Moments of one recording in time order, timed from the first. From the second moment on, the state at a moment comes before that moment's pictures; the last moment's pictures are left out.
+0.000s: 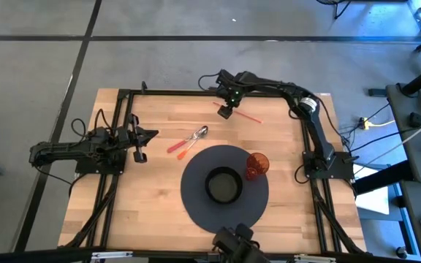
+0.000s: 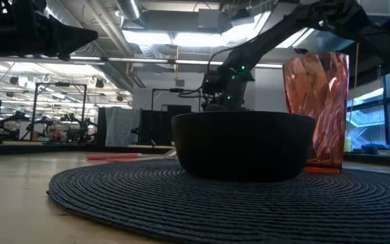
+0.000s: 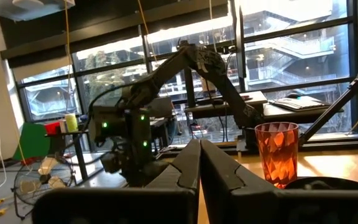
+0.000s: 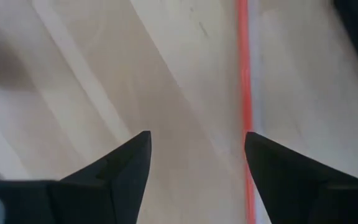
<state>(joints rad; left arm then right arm) 0.10 0.04 0.01 0.29 -0.17 0.17 -0.62 2.18 1.78 -0.89 -0.12 -0.08</state>
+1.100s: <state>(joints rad) 0.10 0.04 0.01 0.29 -0.16 0.16 -0.64 2.27 1.79 -0.89 -0.05 -0.10</state>
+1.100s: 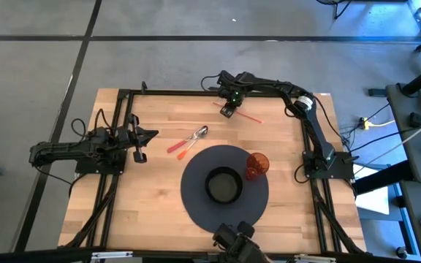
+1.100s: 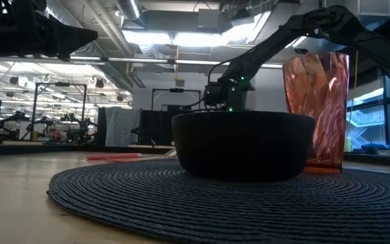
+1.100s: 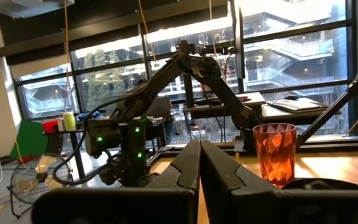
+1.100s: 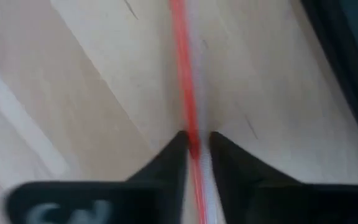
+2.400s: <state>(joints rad) 0.10 0.04 0.01 0.26 -0.16 0.14 -0.31 1.64 1.92 -0.66 -0.22 -0.23</state>
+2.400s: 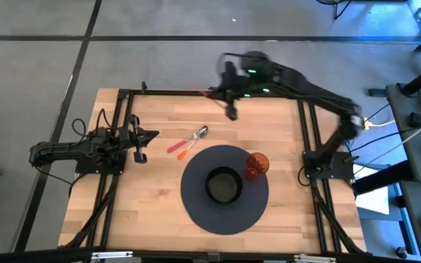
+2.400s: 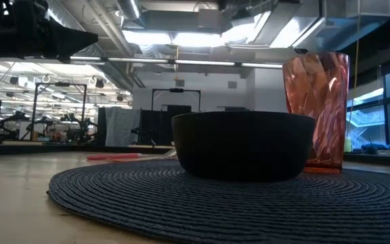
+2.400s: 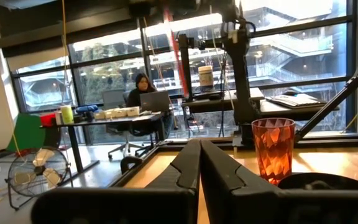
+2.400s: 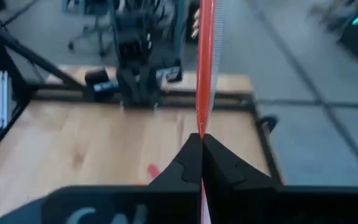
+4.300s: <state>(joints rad) 0.10 0.04 0.01 0.24 -0.17 0.10 0.06 0.79 0.53 0.26 -0.21 -0.07</state>
